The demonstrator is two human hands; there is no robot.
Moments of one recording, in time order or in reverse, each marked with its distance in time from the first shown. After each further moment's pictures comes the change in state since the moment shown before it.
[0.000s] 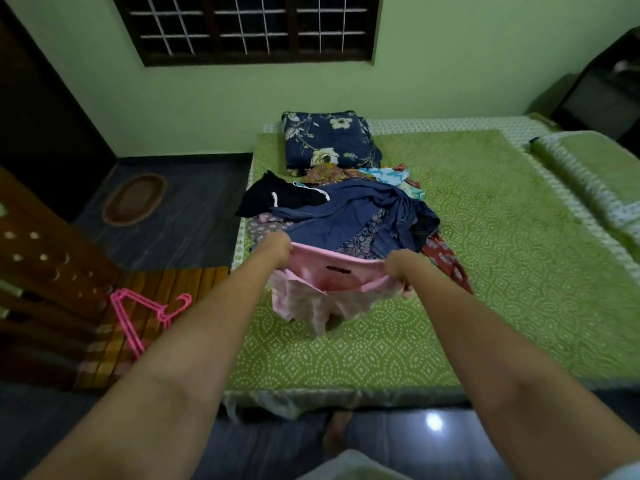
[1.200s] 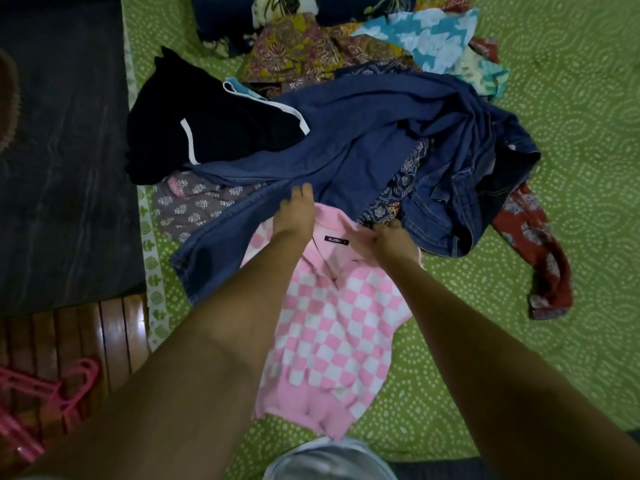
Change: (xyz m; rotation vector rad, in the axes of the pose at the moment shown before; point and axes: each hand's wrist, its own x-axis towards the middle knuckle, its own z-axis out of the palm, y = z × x) left_hand 0.484 0.054 0.161 -0.110 -0.079 0.013; right_hand 0.493 -0.001 0.037 0.371 -0.014 0.150
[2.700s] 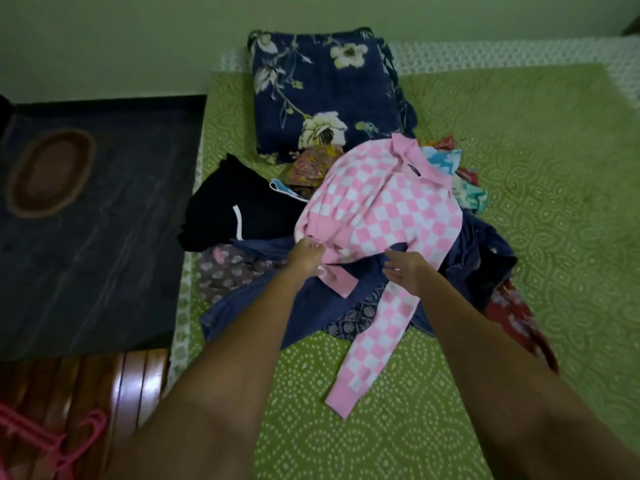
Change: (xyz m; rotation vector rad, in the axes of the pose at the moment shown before) left_hand -0.009 -0.023 -0.102 -1.262 -0.149 -0.336; right_hand -0.029 -0.056 -0.131 1.209 -0.052 0.248
